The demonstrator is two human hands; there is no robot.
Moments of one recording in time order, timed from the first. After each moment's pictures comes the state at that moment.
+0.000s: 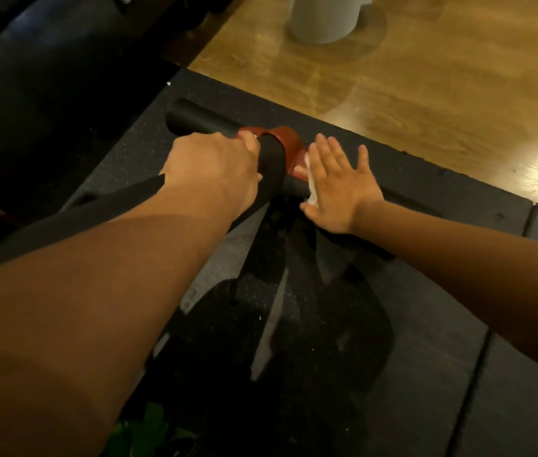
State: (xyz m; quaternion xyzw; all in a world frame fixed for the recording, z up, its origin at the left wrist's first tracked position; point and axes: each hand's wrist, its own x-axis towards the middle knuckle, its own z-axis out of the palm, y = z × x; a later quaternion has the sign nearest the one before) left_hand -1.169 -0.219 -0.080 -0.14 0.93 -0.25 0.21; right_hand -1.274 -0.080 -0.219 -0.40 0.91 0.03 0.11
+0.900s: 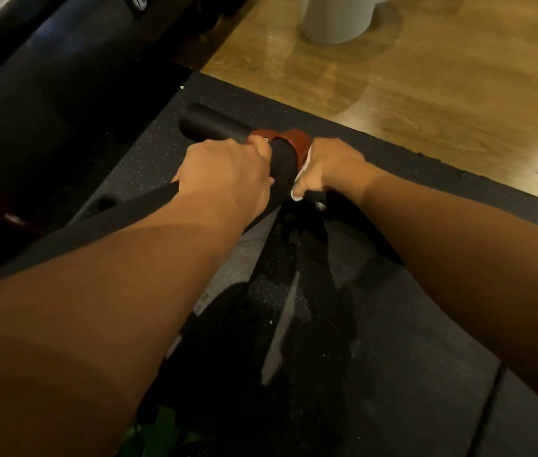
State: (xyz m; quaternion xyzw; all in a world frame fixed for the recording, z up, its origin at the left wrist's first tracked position) left_hand -1.169 -0.221 -0.085 -0.13 0.94 -0.25 0.21; right_hand -1.301 -0.141 -0.185 -0.25 0.92 -0.11 0.30
